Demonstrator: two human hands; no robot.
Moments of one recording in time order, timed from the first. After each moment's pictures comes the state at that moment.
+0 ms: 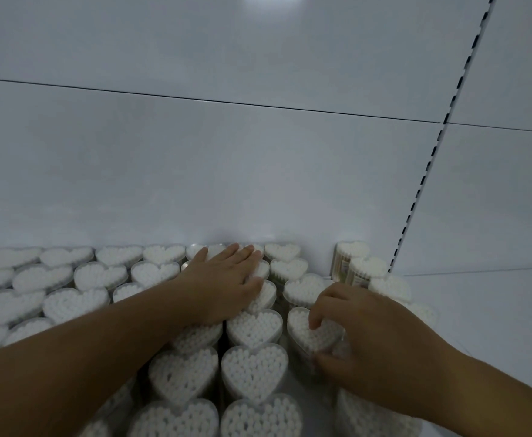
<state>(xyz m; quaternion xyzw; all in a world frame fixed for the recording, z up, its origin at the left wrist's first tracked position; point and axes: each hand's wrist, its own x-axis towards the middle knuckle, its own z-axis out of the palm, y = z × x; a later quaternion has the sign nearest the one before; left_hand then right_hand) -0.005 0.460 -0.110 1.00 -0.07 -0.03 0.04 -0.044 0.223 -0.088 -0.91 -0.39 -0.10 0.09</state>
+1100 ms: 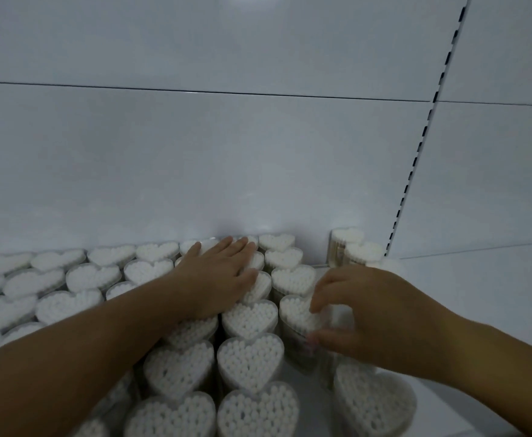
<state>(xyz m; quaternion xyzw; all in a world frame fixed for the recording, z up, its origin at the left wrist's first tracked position) -0.002 0.464 -0.114 1.00 -0.07 -0.03 0.04 -0.028 0.213 -0.082 -0.90 -0.41 -0.08 0.11</state>
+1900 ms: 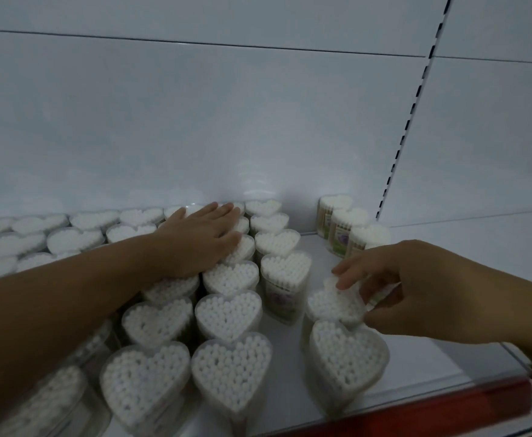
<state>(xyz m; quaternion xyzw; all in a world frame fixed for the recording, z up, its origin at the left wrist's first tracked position) -0.005 0.460 -0.108 1.00 -0.06 -0.04 0.02 -0.037 0.158 -0.076 -0.90 -0.33 0.11 0.26</state>
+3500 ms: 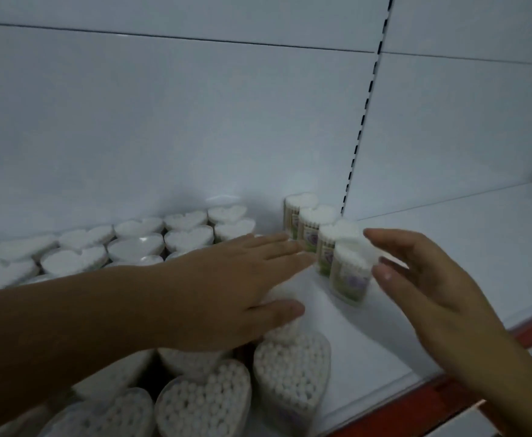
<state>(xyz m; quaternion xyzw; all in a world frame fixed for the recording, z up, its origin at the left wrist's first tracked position) -0.049 0.392 -0.084 0.93 -0.38 -0.02 0.03 -0.081 0.149 -0.115 -0.81 -0.18 -0.13 0.55</state>
